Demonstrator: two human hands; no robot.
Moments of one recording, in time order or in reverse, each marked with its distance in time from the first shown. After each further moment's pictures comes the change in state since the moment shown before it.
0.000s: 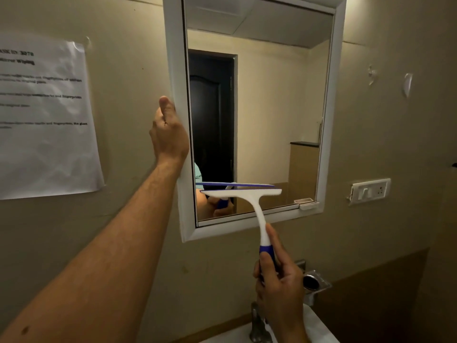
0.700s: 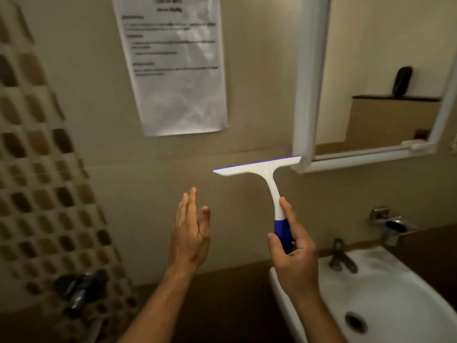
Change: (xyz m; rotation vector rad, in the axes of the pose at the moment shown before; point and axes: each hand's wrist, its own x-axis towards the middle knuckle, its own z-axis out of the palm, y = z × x) left_hand -0.125 -0.207 -0.327 0.629 -0.360 0.051; right_hand -0.157 -0.004 0.182 -0.256 -0.074 -0.125
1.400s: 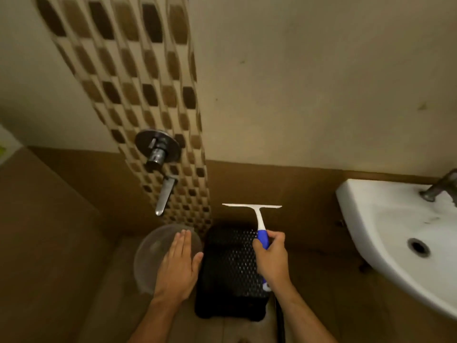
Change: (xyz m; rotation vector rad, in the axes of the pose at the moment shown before) left_hand -0.324 -0.274 -0.096 0.456 -0.585 -0.544; right_hand -0.266 0.117 0.166 -0.213 -0.490 0.946
